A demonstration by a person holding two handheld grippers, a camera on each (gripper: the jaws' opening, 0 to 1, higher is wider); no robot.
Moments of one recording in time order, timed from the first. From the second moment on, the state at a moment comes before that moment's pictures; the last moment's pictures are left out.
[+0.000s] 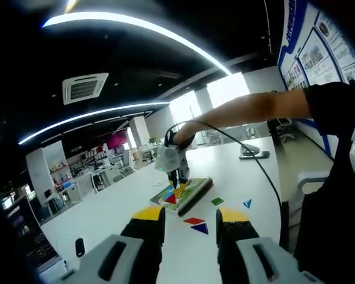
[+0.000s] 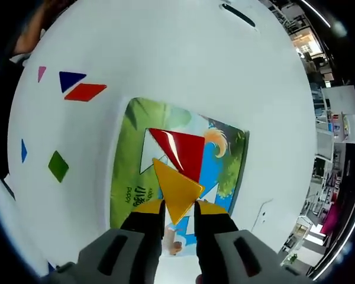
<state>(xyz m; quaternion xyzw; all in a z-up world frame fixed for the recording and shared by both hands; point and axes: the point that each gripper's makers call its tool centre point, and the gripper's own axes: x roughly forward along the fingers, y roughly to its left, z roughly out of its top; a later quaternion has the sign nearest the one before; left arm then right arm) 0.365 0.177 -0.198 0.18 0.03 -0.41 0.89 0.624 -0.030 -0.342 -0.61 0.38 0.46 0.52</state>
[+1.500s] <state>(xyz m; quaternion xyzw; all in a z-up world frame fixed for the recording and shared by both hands) 0.366 0.179 -0.197 0.19 0.03 -0.41 0.89 0.627 -0.042 -0.342 -0.50 0.49 0.38 0.61</state>
